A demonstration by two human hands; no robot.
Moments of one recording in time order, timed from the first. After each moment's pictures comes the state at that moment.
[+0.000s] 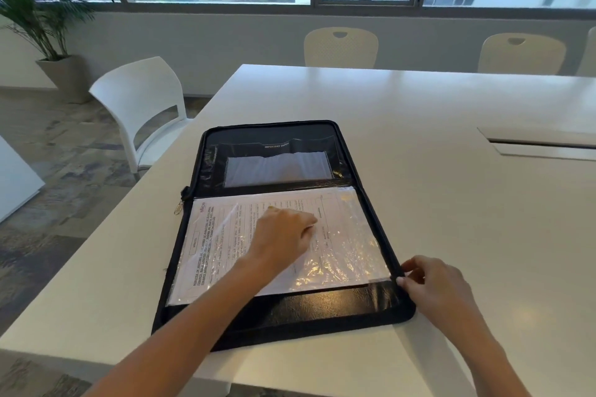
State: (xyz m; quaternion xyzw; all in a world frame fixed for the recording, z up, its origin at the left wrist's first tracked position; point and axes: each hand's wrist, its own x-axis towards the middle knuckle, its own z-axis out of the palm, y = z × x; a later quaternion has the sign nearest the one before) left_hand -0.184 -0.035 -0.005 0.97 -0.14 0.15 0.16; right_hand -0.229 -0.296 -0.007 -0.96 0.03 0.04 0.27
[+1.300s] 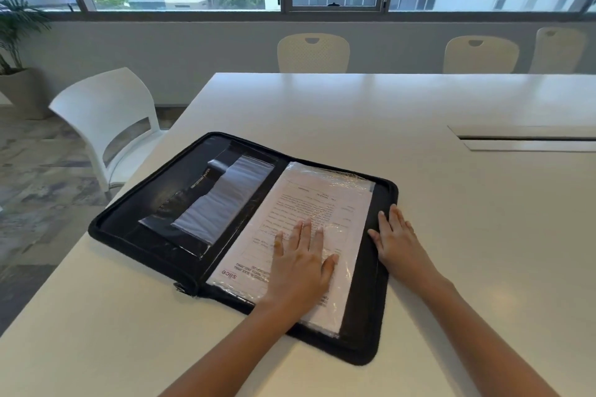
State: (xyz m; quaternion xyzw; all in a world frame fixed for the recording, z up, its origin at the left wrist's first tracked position) left_hand -0.199 -0.083 -0.044 0.99 -0.10 -0.01 0.08; right_hand -0.142 -0.294 -0.055 -0.99 -0.05 -0.03 0.10
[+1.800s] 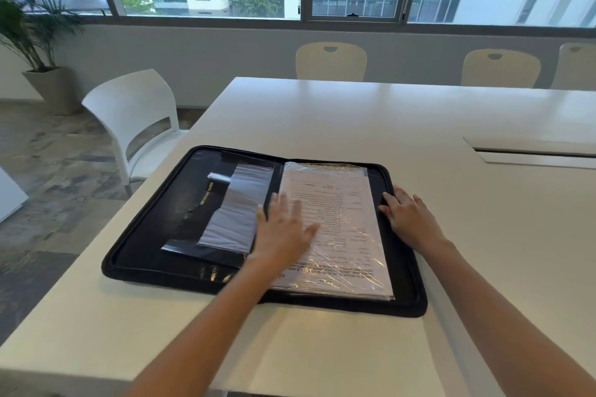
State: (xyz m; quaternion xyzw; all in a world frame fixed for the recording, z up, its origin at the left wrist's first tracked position) left_hand -0.155 -0.035 -0.028 1.00 -0.01 0.01 0.05; right_hand -0.086 -0.303 -0.023 -0.99 -0.11 -0.05 0.03
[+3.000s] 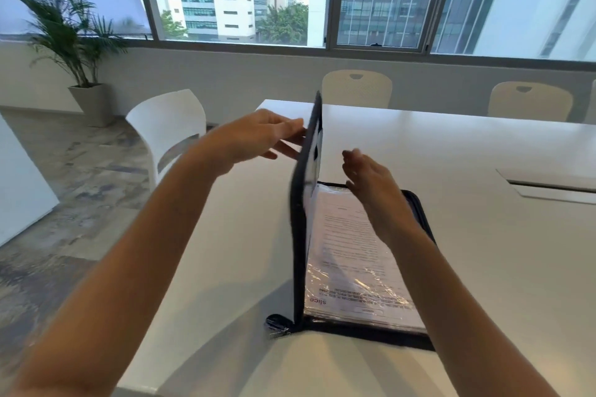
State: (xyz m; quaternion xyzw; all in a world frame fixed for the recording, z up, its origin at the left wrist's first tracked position) left_hand -0.178 0.061 0.209 0.89 -0.09 -0.02 0.45; right_hand -0.134 -0.139 0.107 -0.71 -0.11 0.02 0.70
